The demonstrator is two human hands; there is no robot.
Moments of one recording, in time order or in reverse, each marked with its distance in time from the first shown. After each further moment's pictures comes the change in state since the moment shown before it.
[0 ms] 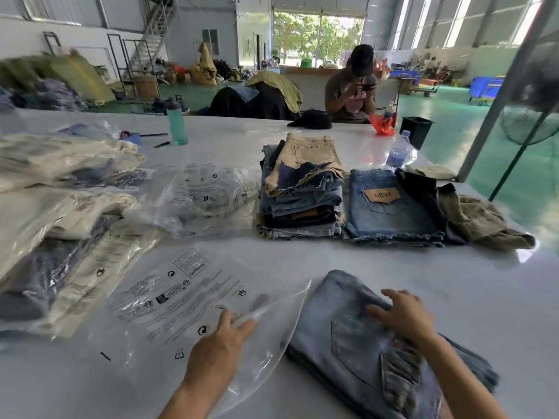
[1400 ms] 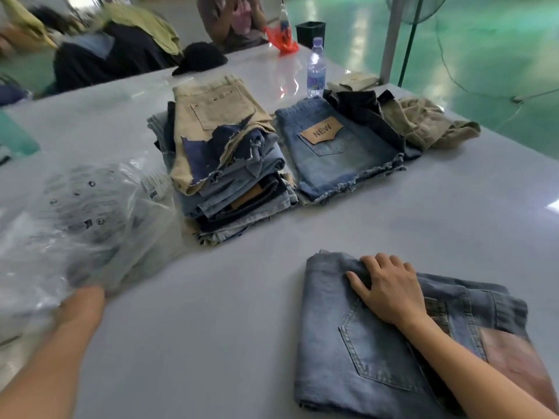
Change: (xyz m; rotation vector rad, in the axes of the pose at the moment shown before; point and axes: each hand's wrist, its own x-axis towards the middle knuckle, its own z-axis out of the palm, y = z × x) left_hand 0.309 -0.238 0.074 0.185 -0.211 -0.543; right_hand 0.023 -0.017 0.067 -0.153 0.316 0.127
